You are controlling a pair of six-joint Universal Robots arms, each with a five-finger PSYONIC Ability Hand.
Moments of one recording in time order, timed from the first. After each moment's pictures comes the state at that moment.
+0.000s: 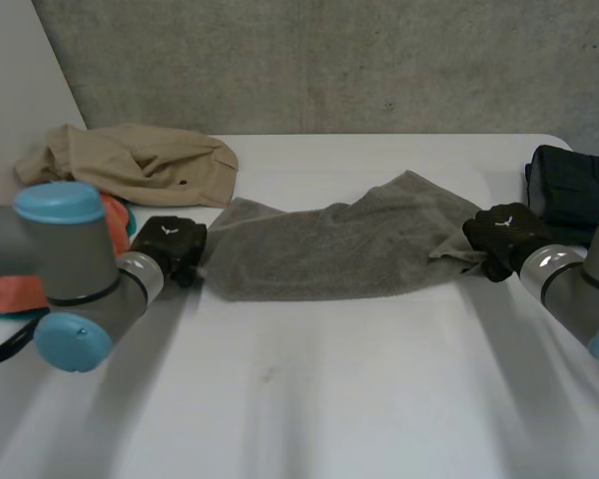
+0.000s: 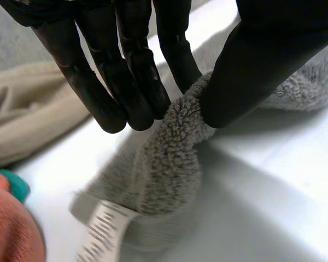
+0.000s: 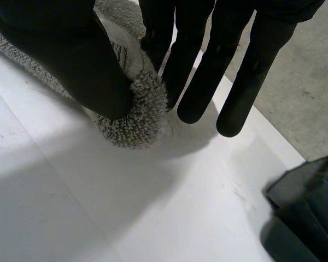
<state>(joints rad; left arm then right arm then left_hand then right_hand) 4.39 -2.21 -1.40 3.25 -1.47 3.47 1.71 -1.01 1.47 -0.10 1.32 2.55 1.15 1.19 1.19 1.19 0.98 1.13 1.18 1.19 1.20 0.98</state>
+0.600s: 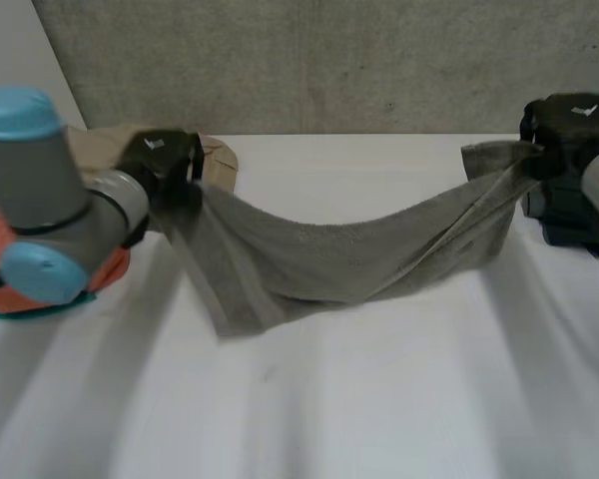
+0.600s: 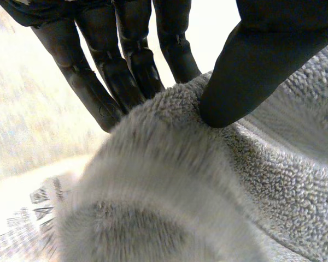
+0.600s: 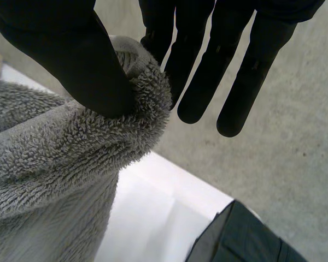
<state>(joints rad) 4.39 -2.20 -1.10 3.14 -1.42 3.29 1.71 -1.18 1.26 0.01 1.43 2.92 1.15 1.20 1.19 1.20 0.98 1.13 1.18 1.19 1.20 0.98</state>
